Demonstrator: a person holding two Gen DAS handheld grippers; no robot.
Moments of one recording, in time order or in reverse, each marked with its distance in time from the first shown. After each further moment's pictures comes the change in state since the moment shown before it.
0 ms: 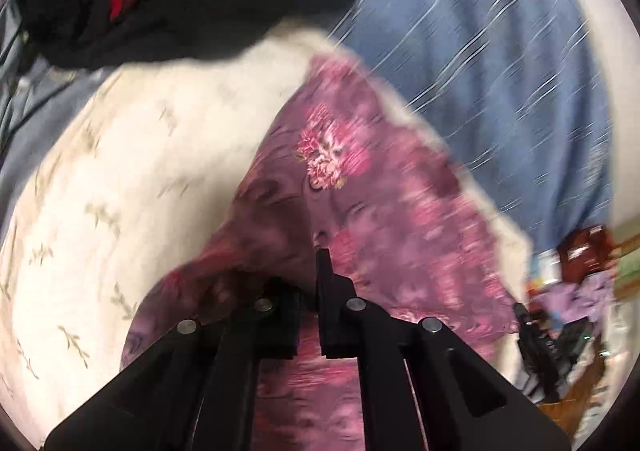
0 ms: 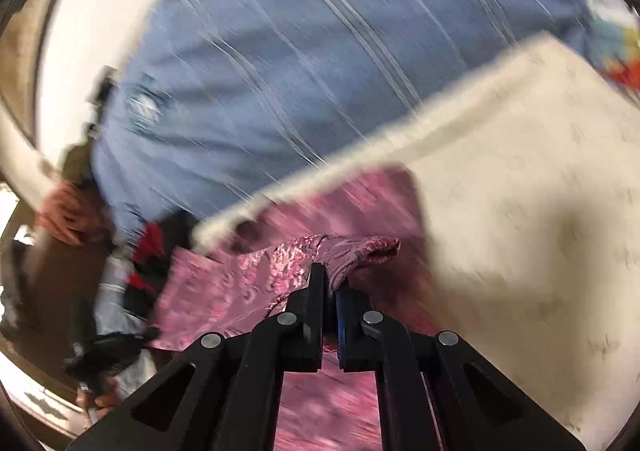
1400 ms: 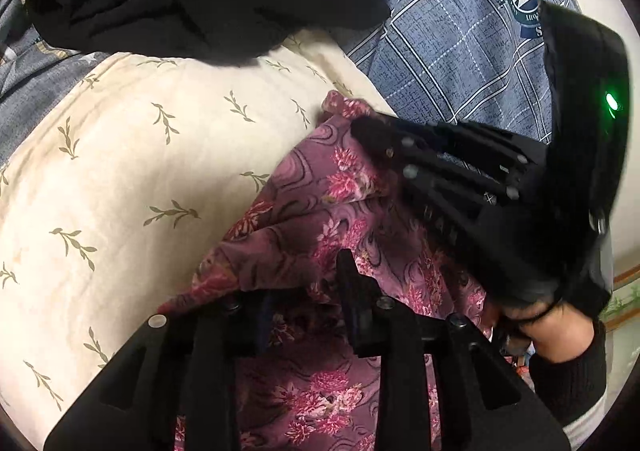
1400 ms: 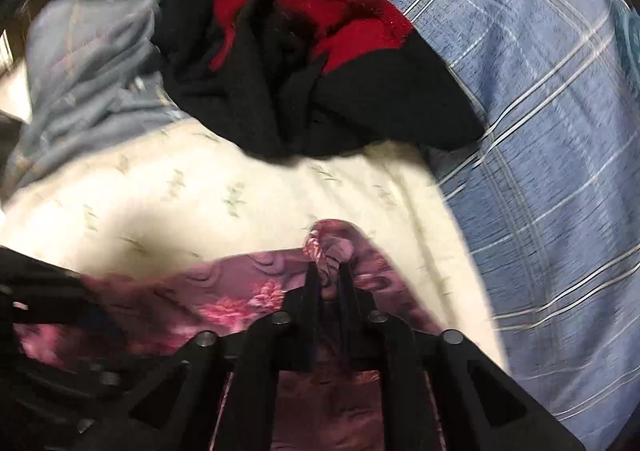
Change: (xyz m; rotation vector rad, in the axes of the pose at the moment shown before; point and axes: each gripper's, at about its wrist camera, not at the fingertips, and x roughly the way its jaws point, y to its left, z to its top) left arm 0.010 0.019 0.022 -0.120 -0.062 -0.118; right arm 0.248 0.339 -0.069 -1.401 0.409 -0.081
